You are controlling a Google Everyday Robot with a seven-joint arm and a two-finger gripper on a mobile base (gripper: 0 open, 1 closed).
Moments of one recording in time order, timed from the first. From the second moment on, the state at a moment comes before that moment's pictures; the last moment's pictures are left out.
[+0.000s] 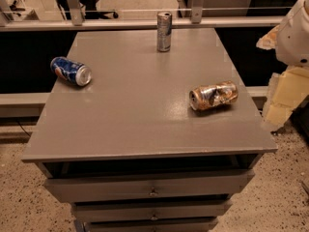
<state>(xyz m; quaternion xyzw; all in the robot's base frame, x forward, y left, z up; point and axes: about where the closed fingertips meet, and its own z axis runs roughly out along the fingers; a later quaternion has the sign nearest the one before) 0.438 -0.217 0.977 -0.60 0.78 -0.04 0.16</state>
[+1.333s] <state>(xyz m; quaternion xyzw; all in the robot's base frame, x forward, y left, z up) 0.579 -0.206 0.975 -0.55 0.77 0.00 0.33</state>
